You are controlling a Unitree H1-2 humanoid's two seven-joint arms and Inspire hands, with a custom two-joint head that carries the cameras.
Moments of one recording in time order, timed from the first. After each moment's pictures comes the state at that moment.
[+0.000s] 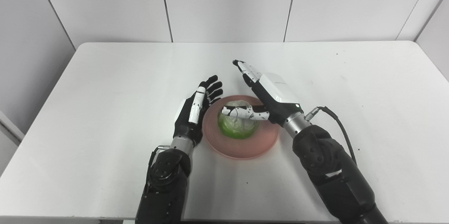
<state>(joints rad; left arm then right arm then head) -0.26 -0.09 -0.02 0.18 -0.13 0.14 -0.07 -0.42 -0.14 0.35 -0.01 -0.65 0.10 0.14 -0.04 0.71</state>
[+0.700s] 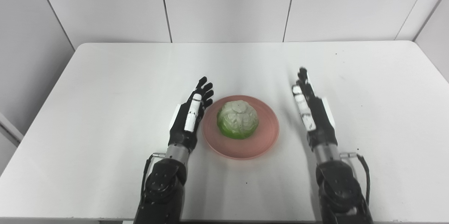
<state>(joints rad) -0.16 -0.08 -0.04 0.12 -0.07 0.01 -0.07 -0.13 0.02 0.04 0.01 -0.08 0.04 0.00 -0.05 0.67</state>
